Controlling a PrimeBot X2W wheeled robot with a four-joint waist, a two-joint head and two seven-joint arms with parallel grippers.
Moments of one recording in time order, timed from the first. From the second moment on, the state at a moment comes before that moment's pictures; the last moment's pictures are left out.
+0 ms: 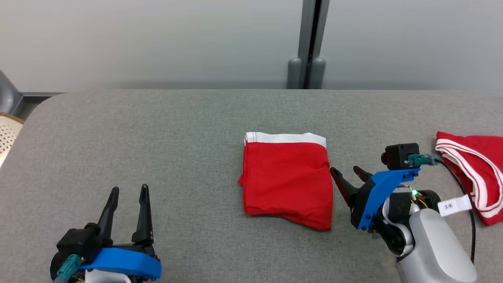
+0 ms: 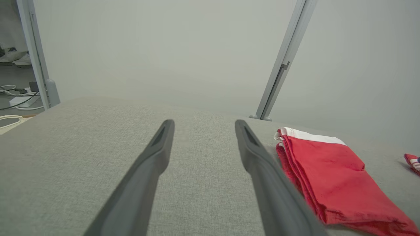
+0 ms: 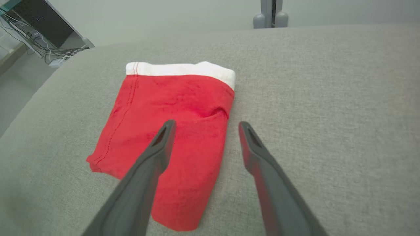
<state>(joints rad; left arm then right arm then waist) -0.06 0.15 -0.12 0.27 -0.38 -0.10 -0.25 -0.39 -0.05 0.08 0.44 0.35 0.13 0.38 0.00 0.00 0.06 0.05</state>
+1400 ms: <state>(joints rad) -0.12 0.12 -0.09 0.23 -0.35 -0.12 -0.26 -0.75 -0.46 0.47 0.40 0.42 0.13 0.74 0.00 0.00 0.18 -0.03</state>
